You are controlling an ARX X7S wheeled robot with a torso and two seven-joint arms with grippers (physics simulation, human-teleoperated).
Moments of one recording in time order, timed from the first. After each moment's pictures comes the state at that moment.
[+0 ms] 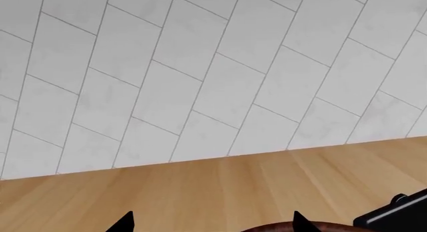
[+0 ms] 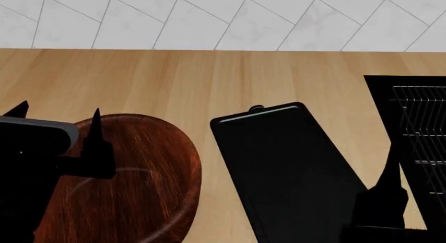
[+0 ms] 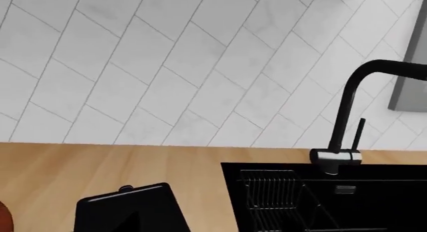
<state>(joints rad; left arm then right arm) -0.51 -0.26 0.22 0.39 -0.28 -0.73 -0.29 0.46 1.00 0.38 -0.93 1.94 1.00 1.23</state>
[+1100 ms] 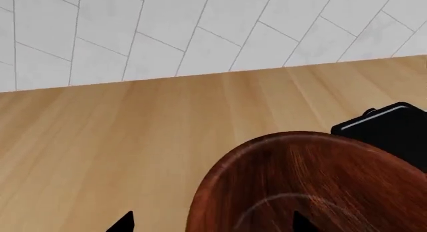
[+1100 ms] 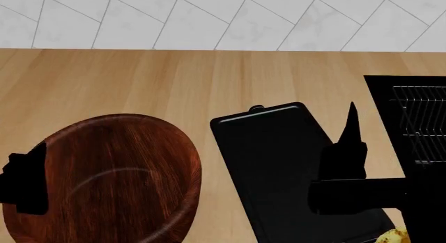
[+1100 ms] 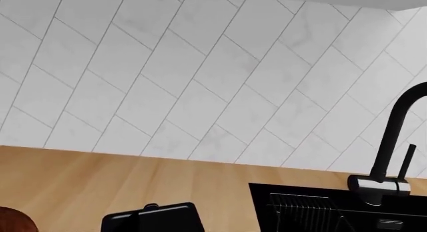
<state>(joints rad) -0.83 -0.63 0.03 0.49 -1.92 -1.35 -1.35 0.71 0.95 0.09 -0.81 1.77 0.99 1.08</state>
